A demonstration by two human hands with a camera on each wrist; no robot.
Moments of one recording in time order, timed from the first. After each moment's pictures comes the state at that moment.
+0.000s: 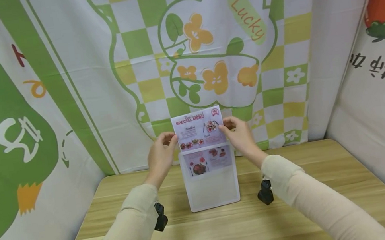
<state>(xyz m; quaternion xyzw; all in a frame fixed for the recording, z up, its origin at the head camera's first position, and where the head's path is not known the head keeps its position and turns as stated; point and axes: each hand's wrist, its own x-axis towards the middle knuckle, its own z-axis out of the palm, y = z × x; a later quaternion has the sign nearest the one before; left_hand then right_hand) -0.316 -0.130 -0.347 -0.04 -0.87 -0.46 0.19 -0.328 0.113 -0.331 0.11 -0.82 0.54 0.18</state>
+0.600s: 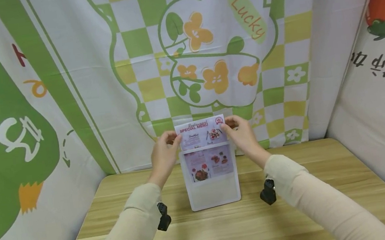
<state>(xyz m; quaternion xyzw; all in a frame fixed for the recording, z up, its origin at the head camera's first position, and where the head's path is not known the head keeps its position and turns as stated) -0.313 -0.121 -0.343 -0.04 -0.86 -0.47 0.18 -0.326 0.118 -0.332 0.11 -0.80 0.56 0.18</state>
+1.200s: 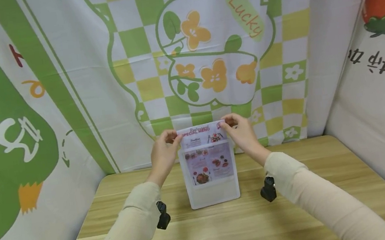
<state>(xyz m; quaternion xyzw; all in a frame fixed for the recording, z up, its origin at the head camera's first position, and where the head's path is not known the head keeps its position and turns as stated) -0.312 -0.121 -0.344 -0.06 -0.85 -0.48 0.19 -0.325 0.123 -0.333 0.13 -0.81 0.55 0.18</state>
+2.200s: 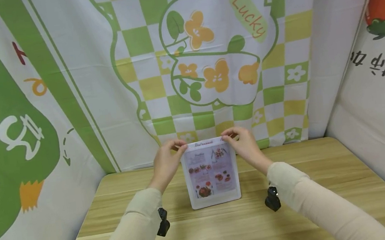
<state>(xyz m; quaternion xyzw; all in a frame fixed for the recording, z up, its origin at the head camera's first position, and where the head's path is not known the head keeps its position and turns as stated) -0.304 -0.127 -0.366 -0.08 -0.88 -0.44 0.17 -0.320 0.124 -0.362 0.14 -0.84 0.49 0.17</state>
